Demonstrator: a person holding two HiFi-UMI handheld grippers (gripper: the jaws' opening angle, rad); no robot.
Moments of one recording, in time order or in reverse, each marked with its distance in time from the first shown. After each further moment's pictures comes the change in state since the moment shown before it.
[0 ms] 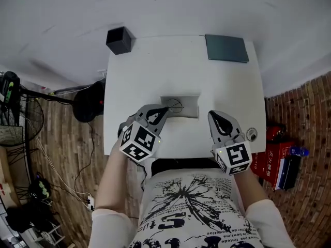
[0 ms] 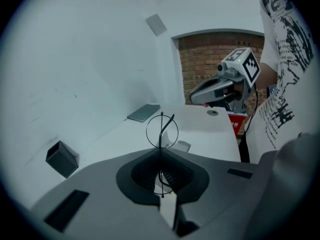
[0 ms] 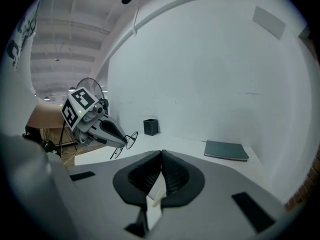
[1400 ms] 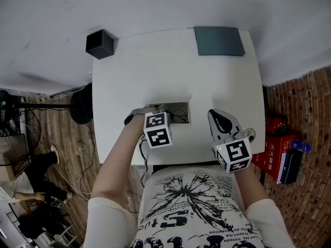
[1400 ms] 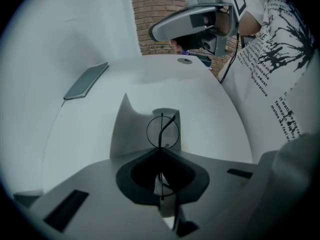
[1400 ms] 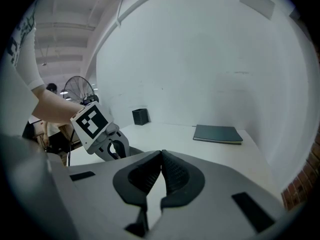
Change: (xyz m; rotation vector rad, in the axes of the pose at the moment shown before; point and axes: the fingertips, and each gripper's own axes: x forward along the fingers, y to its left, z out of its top) left arm 0.123 -0.045 -0.064 0.387 0.490 -0.416; right arm 0.024 -0.063 -0.047 0.097 0.108 -0.030
